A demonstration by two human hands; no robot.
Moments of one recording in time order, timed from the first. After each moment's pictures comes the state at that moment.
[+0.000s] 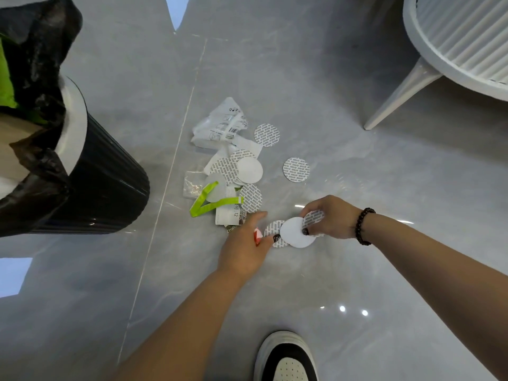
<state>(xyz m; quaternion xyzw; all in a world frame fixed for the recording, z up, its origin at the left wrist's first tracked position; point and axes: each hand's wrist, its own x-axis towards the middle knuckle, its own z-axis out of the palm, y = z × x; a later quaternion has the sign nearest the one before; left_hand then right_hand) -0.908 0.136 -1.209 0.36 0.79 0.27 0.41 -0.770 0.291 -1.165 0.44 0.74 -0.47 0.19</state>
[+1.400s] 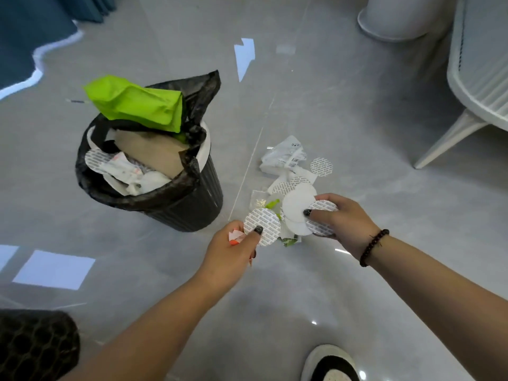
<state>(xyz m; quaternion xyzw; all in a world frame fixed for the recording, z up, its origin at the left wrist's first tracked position) -0.976 0.055 -1.075 0.17 0.81 0.40 0.40 -0.846 0.221 -1.101 0.47 0.53 -0.70 -0.11</state>
